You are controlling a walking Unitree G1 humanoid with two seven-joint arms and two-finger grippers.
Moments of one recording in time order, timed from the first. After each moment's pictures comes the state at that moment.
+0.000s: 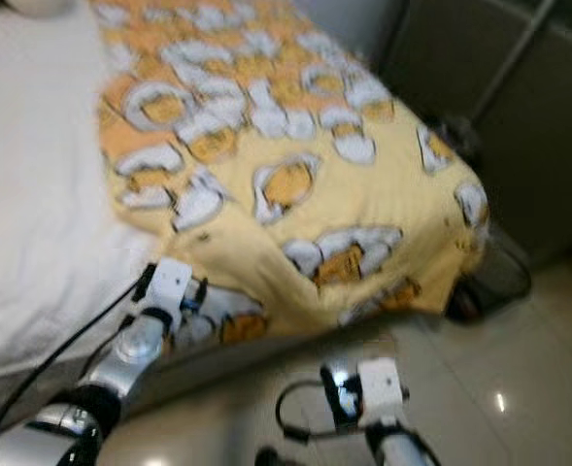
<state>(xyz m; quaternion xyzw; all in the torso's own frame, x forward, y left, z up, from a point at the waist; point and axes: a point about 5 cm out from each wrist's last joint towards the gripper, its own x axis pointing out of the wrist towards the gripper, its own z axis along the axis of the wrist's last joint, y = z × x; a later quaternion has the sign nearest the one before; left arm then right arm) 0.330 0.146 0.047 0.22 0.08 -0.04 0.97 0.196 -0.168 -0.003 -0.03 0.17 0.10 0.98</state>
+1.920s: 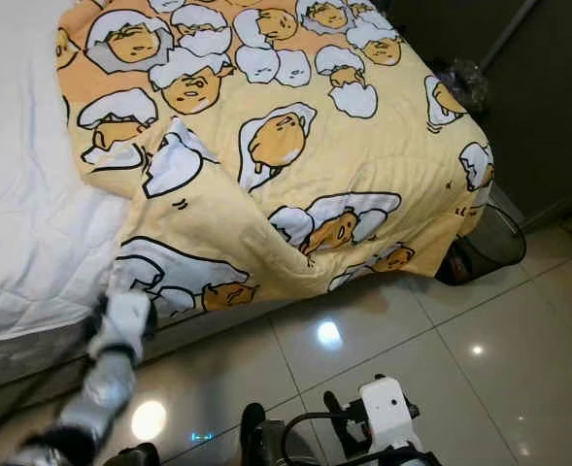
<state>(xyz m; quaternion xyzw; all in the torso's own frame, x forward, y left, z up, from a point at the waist) 0.304 0.195 0.030 0.21 0.09 0.13 0.97 0.170 -0.178 0.007 -0.08 0.20 0.13 0.97</state>
